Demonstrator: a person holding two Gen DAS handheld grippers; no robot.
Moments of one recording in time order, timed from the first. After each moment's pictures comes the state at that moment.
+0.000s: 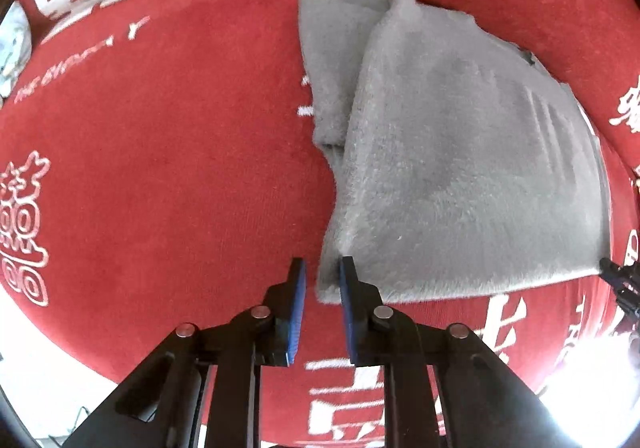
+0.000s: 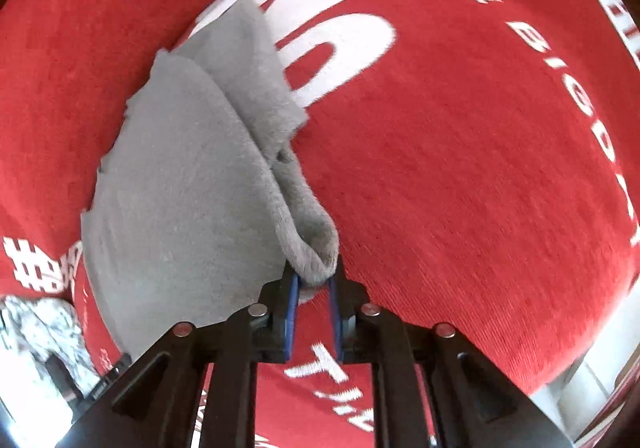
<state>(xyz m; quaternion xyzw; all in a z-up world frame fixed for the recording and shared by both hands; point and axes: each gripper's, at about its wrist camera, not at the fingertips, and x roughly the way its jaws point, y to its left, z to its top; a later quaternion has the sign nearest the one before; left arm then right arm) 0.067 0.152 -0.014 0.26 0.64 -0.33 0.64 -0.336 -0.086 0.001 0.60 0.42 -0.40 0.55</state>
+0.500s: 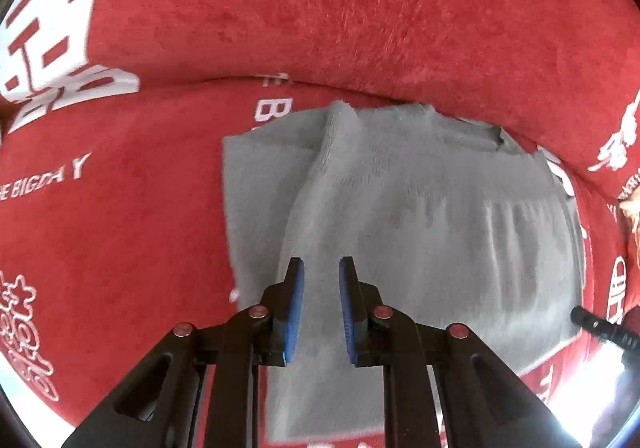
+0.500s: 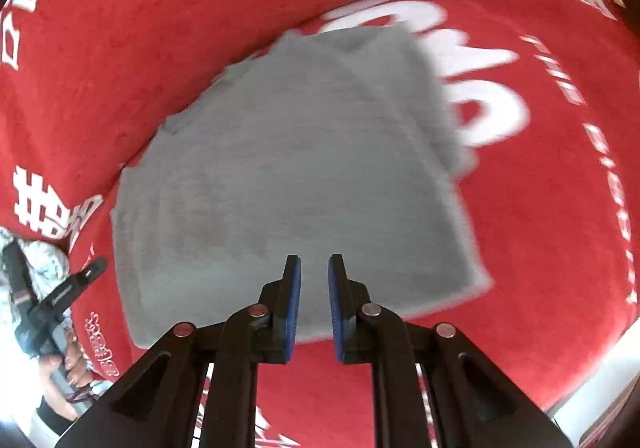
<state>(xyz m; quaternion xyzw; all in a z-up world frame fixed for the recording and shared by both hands) 0.101 0.050 -0.003 0.24 0.58 -0.39 0.67 -0.223 -0.081 0.027 0.51 0.46 -0.33 0.65</state>
